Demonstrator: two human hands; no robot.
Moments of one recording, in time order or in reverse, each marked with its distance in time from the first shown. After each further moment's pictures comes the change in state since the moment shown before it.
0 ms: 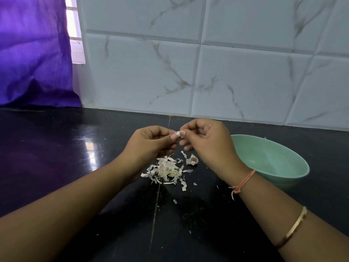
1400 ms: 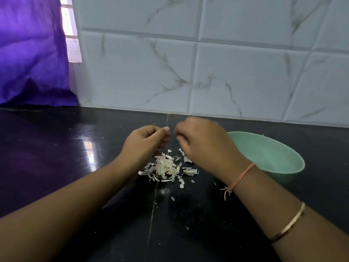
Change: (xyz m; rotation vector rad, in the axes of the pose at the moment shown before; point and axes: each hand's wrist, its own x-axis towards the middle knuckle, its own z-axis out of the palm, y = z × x) left_hand 0.003 -0.006 0.002 0.166 0.186 0.003; right_hand -0.003 -0.019 -0.005 -1.053 -0.164 -0.385
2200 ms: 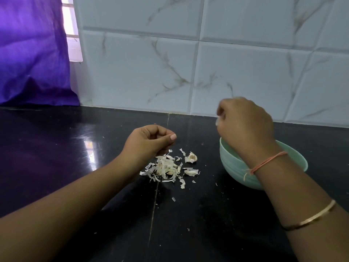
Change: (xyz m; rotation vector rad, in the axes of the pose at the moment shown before) left_hand 0.000 -0.001 -0.002 -0.034 -0.106 0.041; right_hand -0.001 0.033 -0.031 -0.118 0.090 0.432
